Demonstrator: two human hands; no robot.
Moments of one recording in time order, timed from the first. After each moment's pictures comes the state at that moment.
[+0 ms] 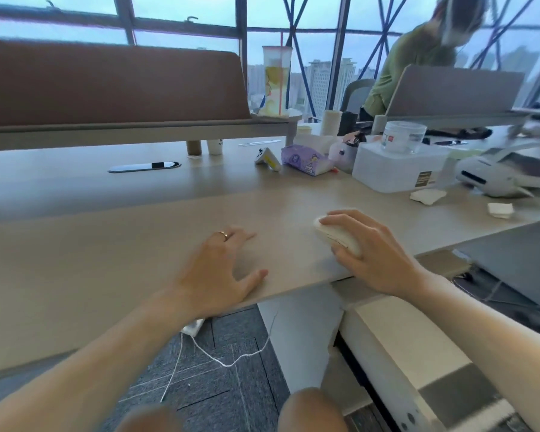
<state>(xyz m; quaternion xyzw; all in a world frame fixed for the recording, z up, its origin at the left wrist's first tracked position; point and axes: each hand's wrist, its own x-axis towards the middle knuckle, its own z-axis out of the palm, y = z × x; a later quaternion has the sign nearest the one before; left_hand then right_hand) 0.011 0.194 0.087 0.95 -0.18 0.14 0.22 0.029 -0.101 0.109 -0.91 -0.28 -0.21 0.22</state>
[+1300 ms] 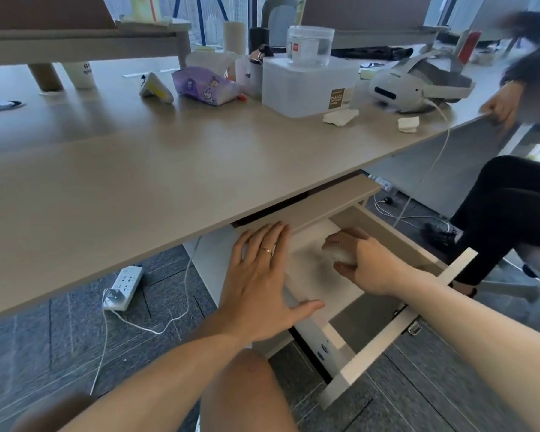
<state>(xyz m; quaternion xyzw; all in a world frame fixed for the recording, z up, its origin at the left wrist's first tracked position) -0.010 -0.018 -0.032 0.93 -0.32 0.15 0.11 -0.015 -0.262 -0.024 -0.99 -0.04 0.03 0.15</state>
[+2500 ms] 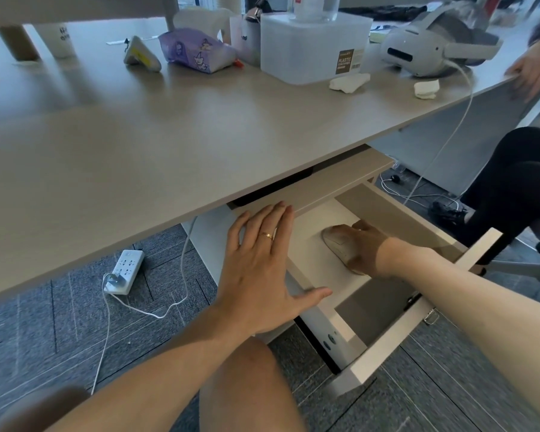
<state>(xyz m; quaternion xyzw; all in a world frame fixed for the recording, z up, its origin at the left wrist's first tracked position) -0.008 -0.022 -0.034 0.94 -0.31 0.13 0.10 0.009 -0.274 -0.052 -0.98 0.04 0.18 0.09</state>
